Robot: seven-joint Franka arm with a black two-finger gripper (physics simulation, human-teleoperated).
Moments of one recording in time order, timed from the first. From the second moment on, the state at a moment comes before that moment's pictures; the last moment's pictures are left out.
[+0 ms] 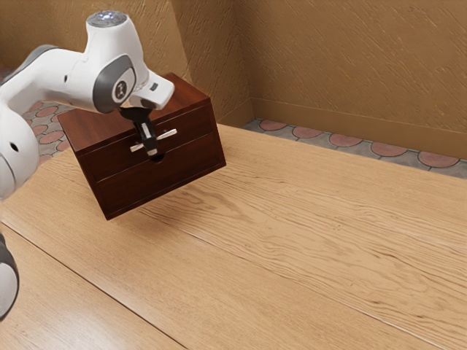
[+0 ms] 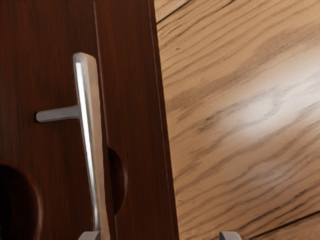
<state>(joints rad) 0.32 0.45 0.02 -1.15 0.23 1.86 0.79</state>
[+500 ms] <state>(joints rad) 0.31 0.47 0.01 -1.12 0.17 1.90 0.80</state>
